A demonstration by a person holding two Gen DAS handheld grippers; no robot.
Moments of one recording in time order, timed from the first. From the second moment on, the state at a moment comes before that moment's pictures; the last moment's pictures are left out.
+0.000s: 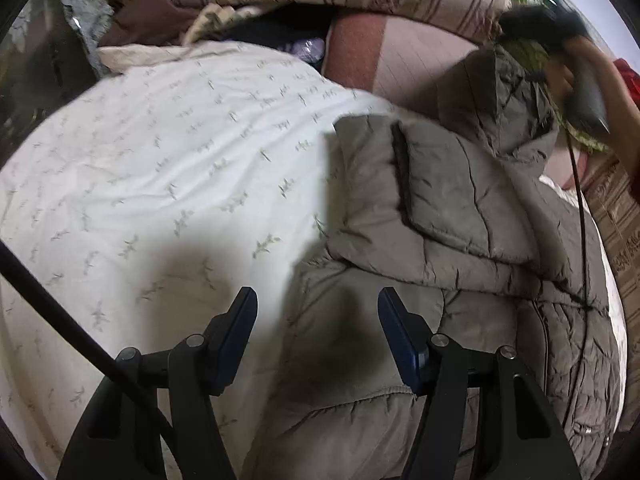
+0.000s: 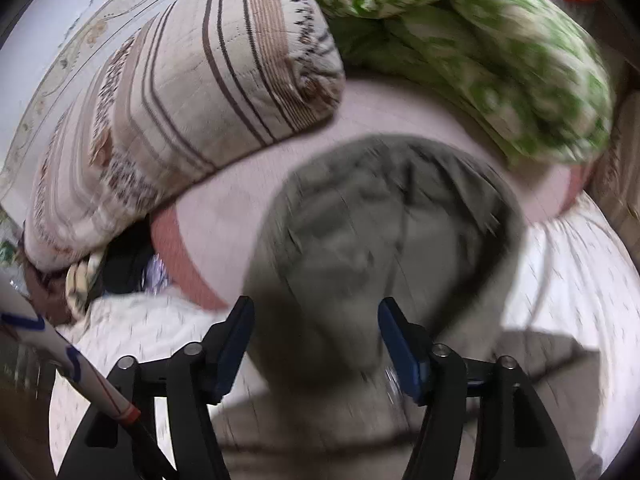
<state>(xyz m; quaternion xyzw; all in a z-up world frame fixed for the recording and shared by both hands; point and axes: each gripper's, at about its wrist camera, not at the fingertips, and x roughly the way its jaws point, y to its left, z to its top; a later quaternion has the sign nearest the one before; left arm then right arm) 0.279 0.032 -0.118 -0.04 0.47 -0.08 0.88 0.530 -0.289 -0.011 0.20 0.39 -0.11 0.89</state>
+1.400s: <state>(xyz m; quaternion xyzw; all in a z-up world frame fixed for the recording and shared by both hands) 0.275 0.120 -0.091 -0.15 0.44 -0.01 0.88 0.278 -0.170 -0.107 0.17 0.49 -0.01 0.86</state>
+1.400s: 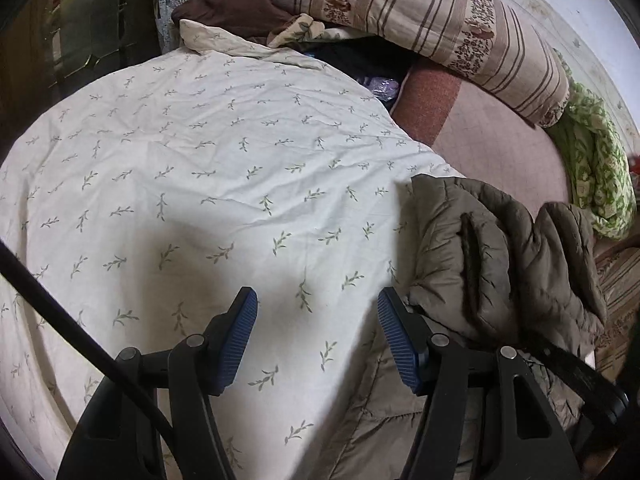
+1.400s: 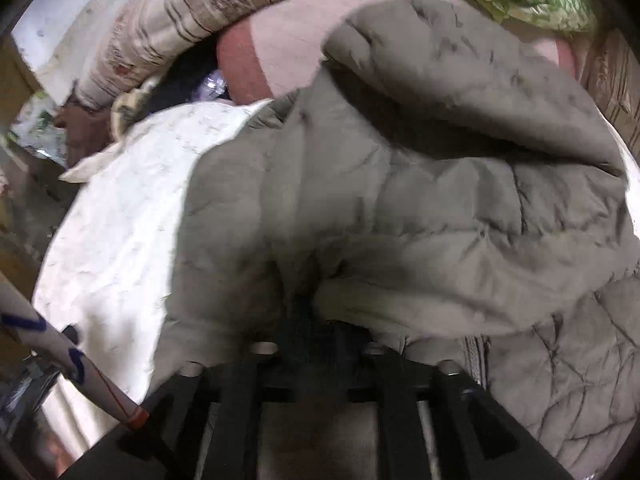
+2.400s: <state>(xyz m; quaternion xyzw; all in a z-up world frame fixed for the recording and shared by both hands) 0.273 0.105 -0.087 -0.11 0.44 -0.01 0.89 0.272 -0.255 -0.124 0.03 0.50 -0.15 0.85</state>
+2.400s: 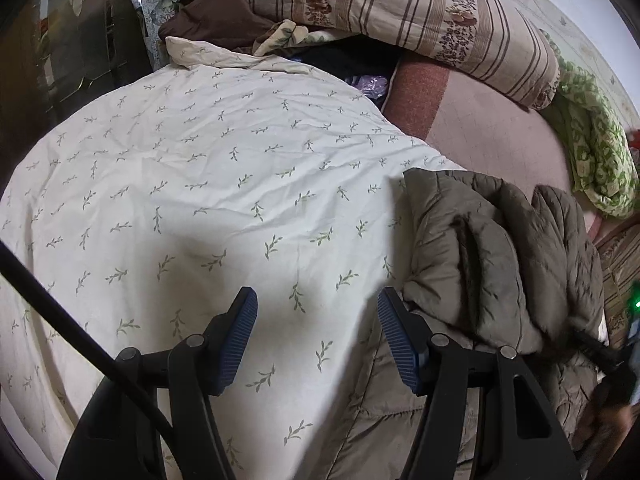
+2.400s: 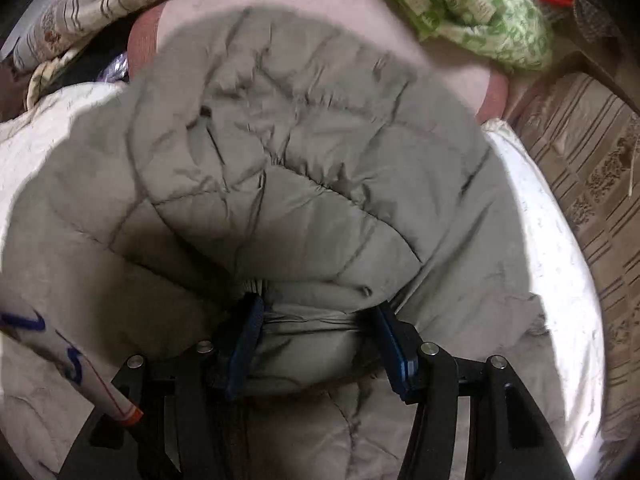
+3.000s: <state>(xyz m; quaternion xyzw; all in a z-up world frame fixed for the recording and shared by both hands) 0.276 0.109 -0.089 -0.12 0.45 0.00 0.89 0.348 -0.151 -0.131 0.01 0.51 -0.08 0.86</state>
